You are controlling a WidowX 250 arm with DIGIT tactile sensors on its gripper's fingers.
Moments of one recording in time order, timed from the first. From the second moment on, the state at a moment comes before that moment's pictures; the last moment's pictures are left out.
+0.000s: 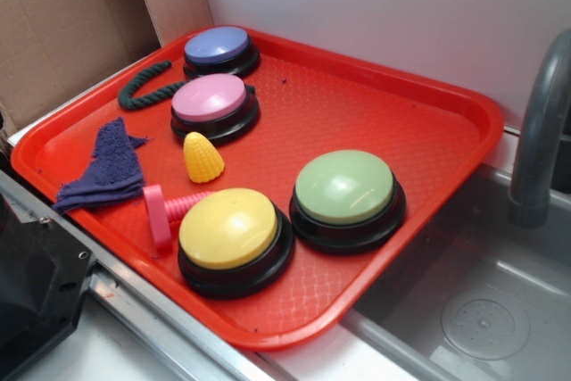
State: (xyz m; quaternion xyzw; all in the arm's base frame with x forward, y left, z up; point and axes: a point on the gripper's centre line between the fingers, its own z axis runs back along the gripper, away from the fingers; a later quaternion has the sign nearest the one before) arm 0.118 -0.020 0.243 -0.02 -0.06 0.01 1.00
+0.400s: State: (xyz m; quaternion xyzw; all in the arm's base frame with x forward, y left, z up) arm 0.117 -0.020 0.238 -0.02 -0.05 0.01 1.00
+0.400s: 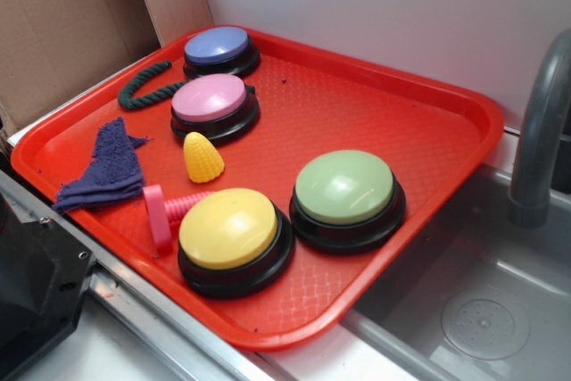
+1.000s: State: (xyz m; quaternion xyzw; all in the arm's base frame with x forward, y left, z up) arm 0.133 0.005 0.173 0.00 -0.08 0.26 0.96
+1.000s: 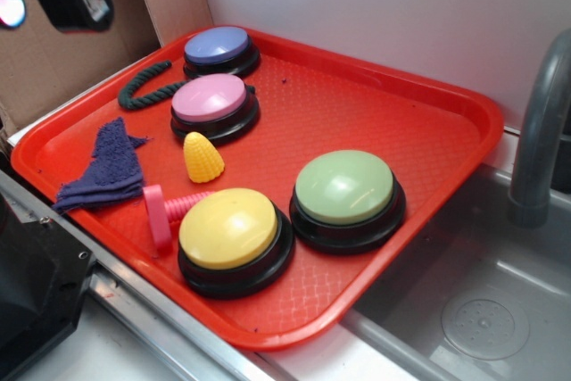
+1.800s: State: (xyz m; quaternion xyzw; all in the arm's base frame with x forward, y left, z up) arm 0.190 0.005 0.065 0.02 -0.11 0.39 0.91
